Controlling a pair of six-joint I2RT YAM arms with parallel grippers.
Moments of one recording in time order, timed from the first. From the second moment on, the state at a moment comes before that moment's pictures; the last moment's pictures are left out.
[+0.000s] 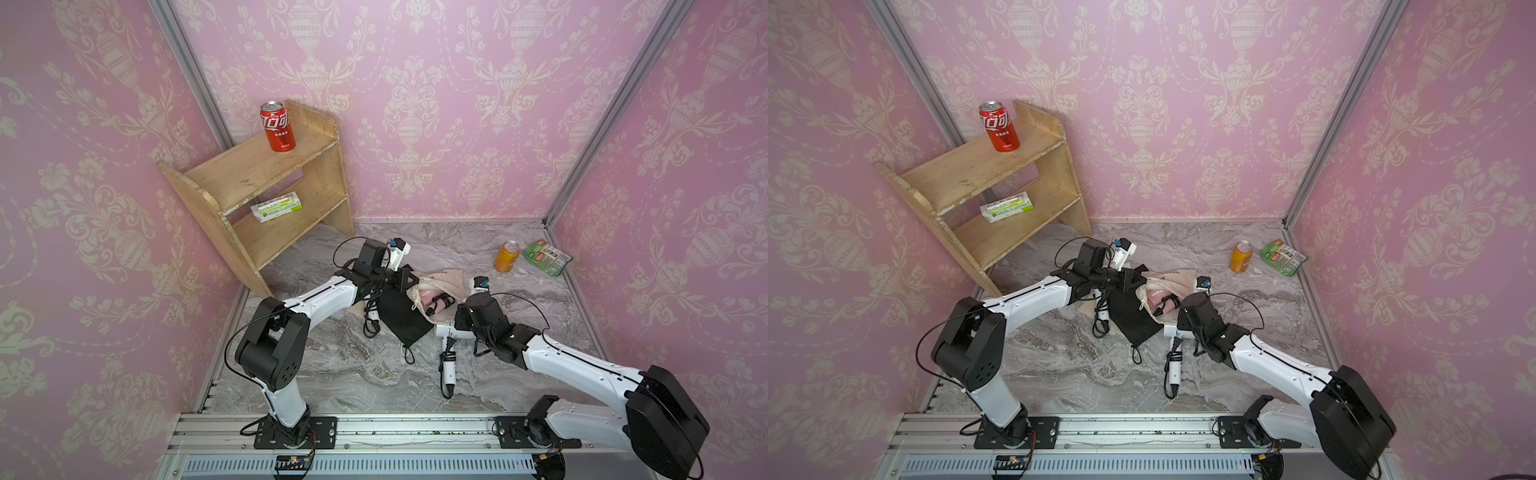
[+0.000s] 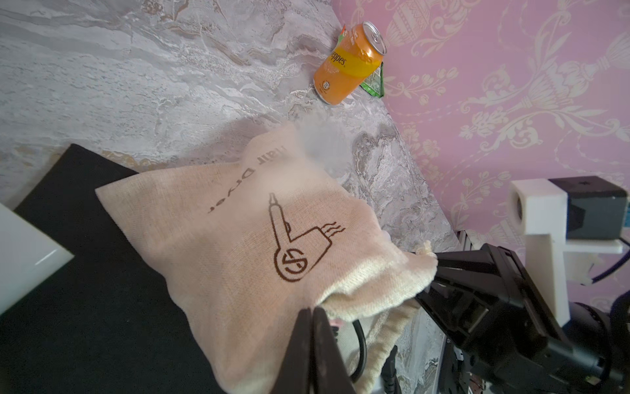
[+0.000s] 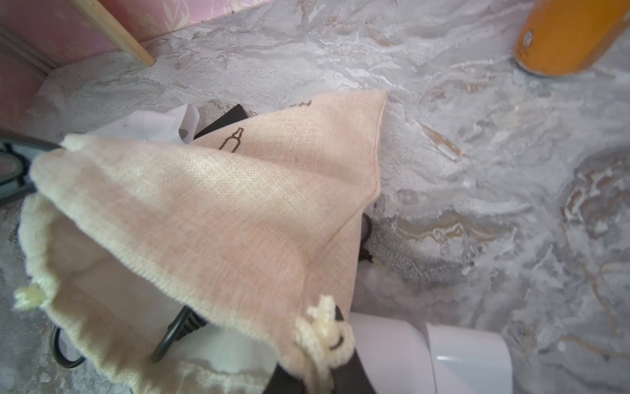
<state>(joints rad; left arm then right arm) -0.50 1.72 1.13 -0.06 0.58 -0.41 0.64 1.17 0.57 -0.11 0.34 0.61</state>
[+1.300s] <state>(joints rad) -0.53 1.44 0.77 -0.06 0.31 -1.39 0.36 1.06 0.79 -0.42 -0.13 0.87</state>
